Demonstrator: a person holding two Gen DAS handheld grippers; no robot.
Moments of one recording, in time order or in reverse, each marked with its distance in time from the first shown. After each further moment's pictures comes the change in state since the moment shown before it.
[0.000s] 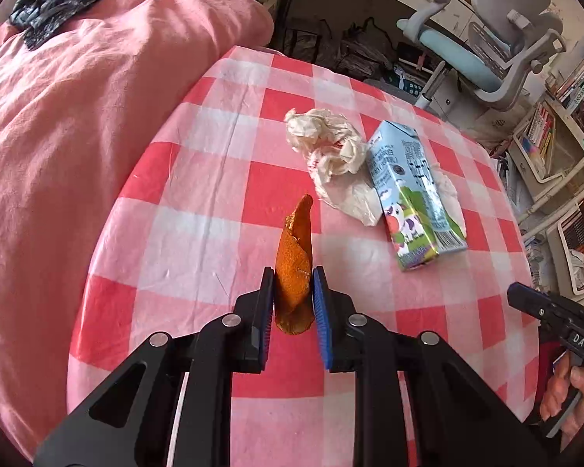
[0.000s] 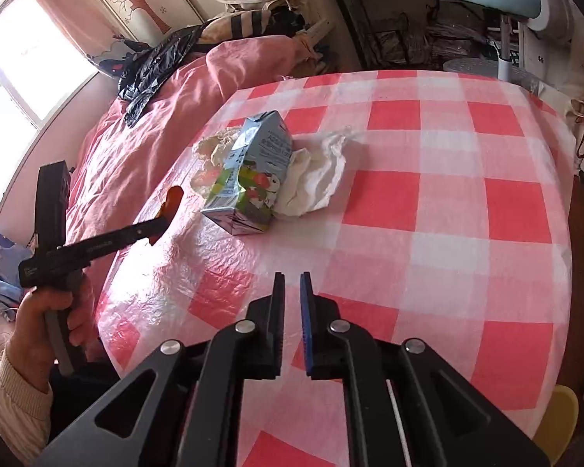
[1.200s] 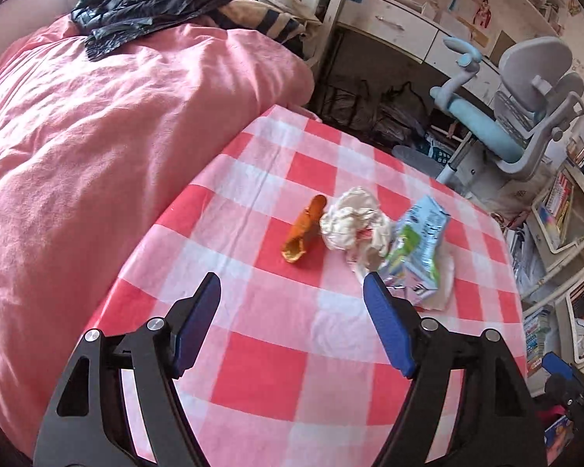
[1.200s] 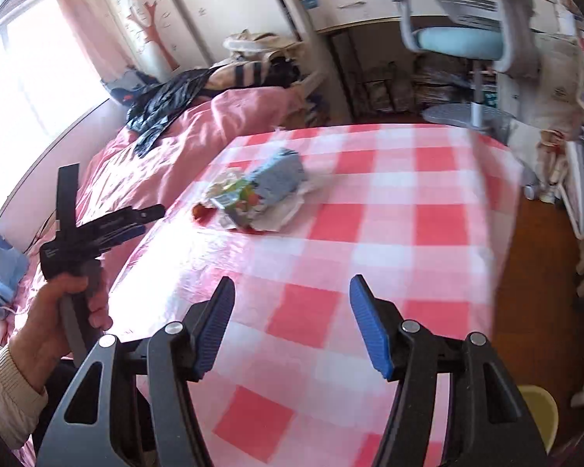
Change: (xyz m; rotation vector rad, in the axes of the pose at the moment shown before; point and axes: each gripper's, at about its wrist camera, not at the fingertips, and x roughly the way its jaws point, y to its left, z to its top) left arm -0.023 -0.002 0.010 -0.156 -0.207 0.107; right arm -0.042 0.002 -0.010 -0.094 -0.145 -0.018
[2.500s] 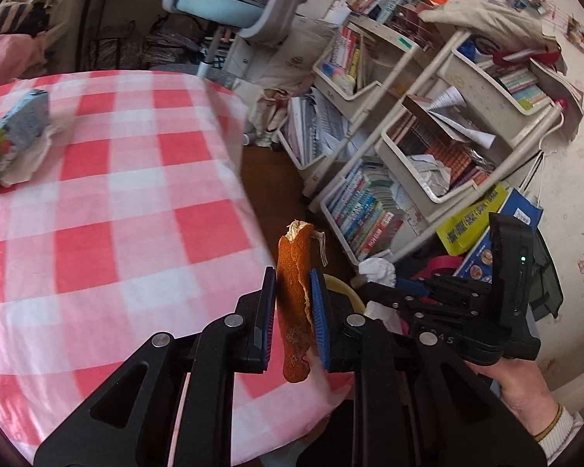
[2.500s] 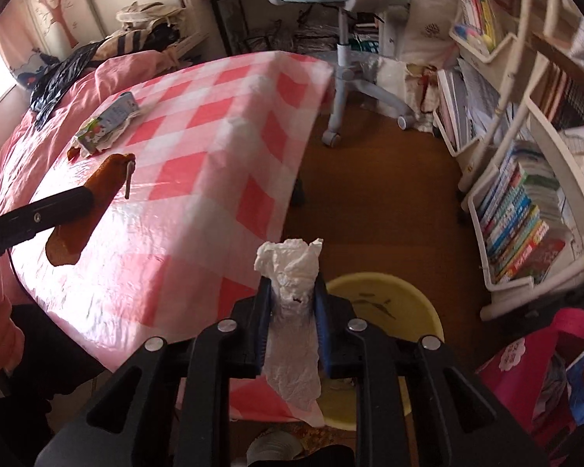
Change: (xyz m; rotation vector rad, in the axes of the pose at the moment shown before) left arm -0.061 -0.279 -0.173 0.419 0.250 -0.615; right arm -0.126 -0.139 -0.120 0.207 0.137 -0.423
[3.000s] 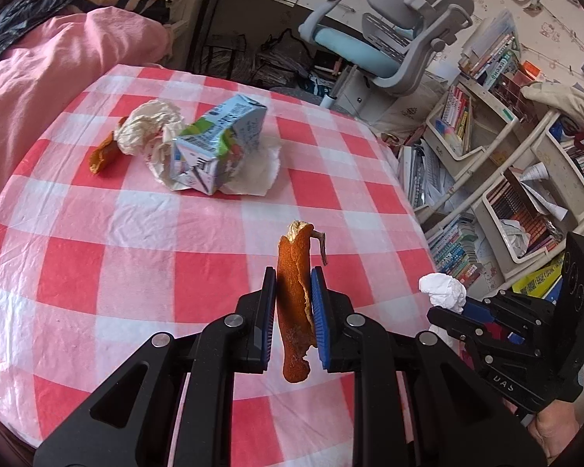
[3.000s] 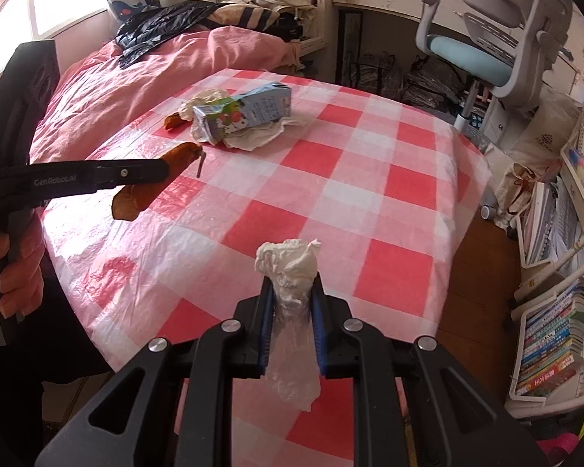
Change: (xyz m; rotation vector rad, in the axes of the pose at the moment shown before) left arm -0.099 0.167 0.000 -0.190 -0.116 0.254; right arm 0.019 0.164 0.035 -0.372 -0.080 0.093
